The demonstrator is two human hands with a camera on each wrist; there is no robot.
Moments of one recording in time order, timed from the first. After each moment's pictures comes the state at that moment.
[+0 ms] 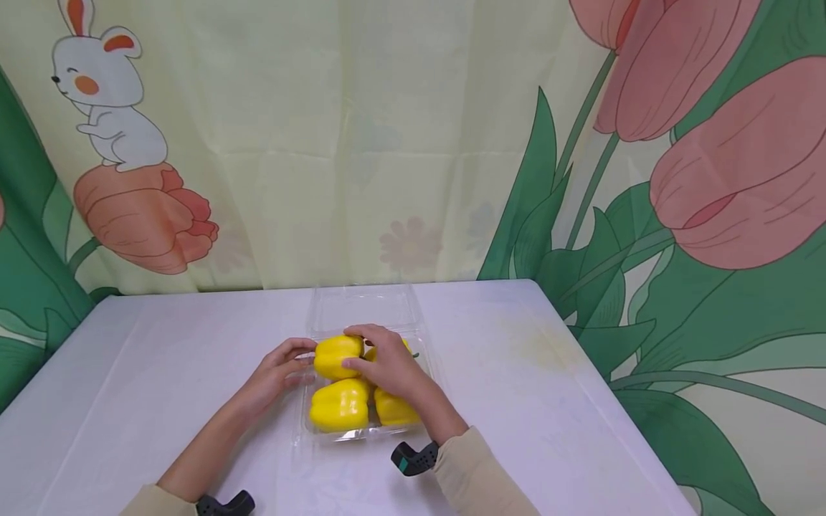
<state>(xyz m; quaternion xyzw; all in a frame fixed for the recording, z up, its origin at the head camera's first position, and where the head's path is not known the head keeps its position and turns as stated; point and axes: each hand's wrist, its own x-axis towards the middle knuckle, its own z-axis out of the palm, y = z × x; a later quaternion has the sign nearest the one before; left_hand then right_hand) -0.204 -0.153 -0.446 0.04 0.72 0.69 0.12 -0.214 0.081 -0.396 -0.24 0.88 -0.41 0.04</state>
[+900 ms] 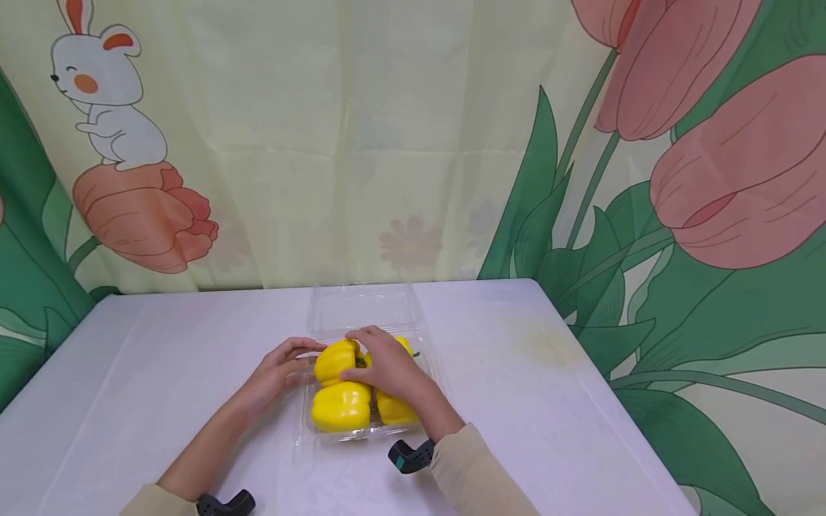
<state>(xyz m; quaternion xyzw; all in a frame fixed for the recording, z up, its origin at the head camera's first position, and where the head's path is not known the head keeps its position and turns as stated) -0.205 -0.153 -0.447 0.04 0.73 0.68 0.12 -0.216 0.076 -0.396 -0.20 0.93 -0.29 0.09</state>
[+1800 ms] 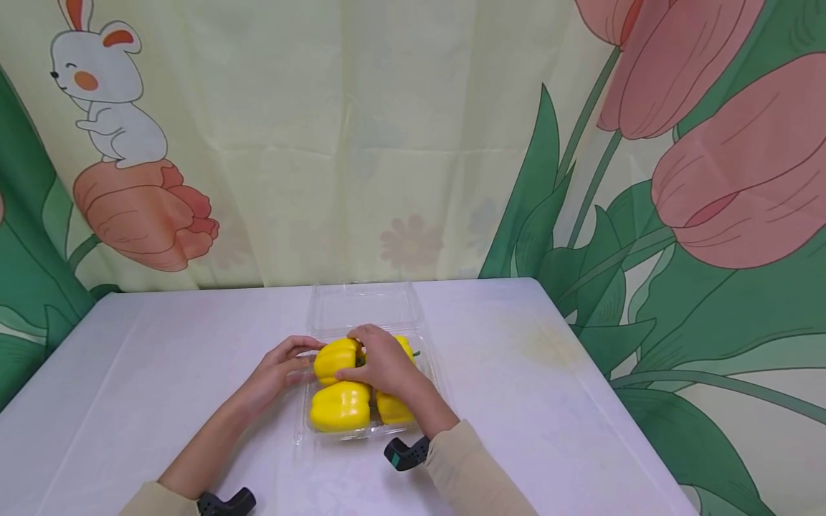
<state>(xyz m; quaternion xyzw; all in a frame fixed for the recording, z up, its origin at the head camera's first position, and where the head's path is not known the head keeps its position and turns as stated) -0.206 -0.153 -0.446 0.04 0.73 0.67 0.12 -0.218 0.068 -0.398 -0.20 0.93 -0.29 0.06</state>
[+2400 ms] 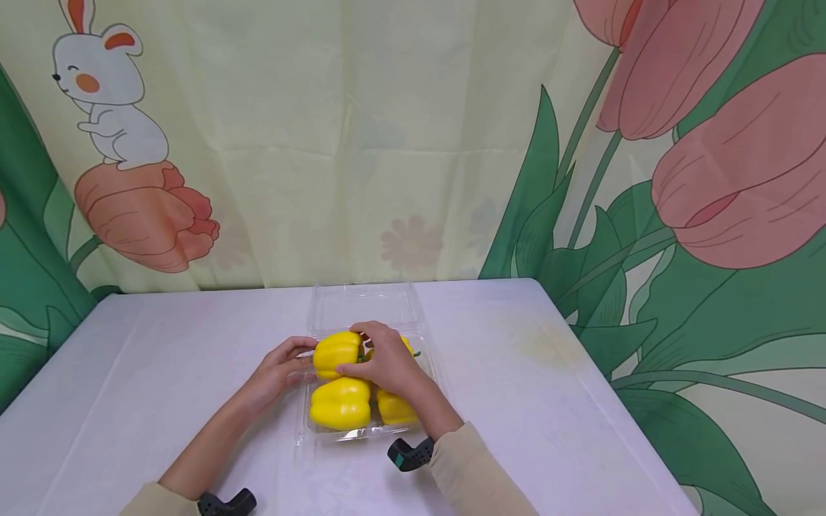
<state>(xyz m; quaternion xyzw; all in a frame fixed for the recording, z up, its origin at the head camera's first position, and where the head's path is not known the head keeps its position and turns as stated) -0.206 -0.154 -0.445 0.04 0.73 0.67 0.12 -0.217 0.073 -0.398 -0.18 0.91 -0.38 0.04</state>
